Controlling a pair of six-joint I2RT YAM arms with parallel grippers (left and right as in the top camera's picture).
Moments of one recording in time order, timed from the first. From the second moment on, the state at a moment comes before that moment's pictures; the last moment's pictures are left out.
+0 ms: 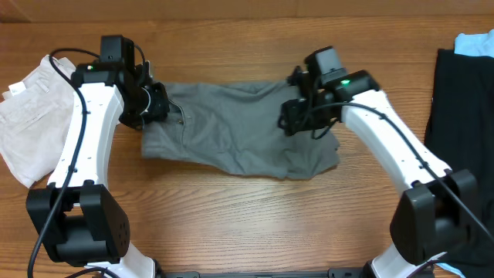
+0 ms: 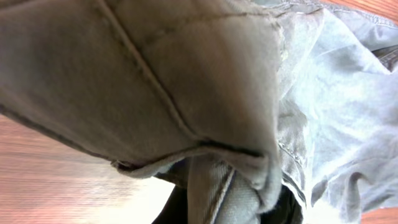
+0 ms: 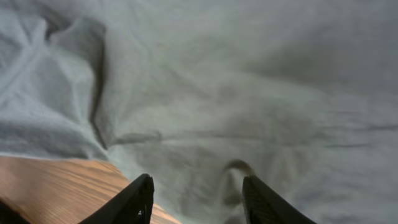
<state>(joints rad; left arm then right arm) 0.05 1.79 1.57 -1.12 0.21 -0.23 0.37 1.81 1.47 -0.92 -0.34 0.17</state>
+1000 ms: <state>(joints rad) 0.05 1.79 1.75 -1.23 0.46 -0.22 0.72 2.10 1.35 -0.24 -0.50 0.36</state>
